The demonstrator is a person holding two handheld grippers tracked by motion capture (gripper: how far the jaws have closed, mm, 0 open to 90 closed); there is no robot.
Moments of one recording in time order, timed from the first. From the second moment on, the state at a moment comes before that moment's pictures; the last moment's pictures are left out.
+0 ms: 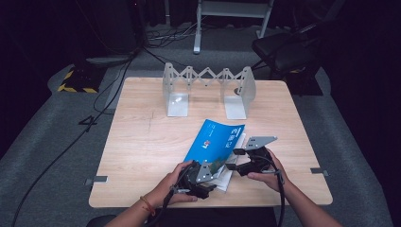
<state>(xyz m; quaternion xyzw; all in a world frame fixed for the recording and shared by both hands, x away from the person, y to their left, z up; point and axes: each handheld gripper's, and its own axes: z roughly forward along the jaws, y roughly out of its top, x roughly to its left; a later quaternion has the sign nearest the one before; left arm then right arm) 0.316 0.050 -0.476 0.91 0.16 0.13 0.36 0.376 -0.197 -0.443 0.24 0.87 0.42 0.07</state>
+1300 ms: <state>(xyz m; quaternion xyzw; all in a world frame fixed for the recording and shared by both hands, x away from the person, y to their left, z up) 0.320 0.062 -0.482 0.91 0.16 0.12 0.37 0.366 -0.196 -0.475 0.21 0.93 0.30 0.05</state>
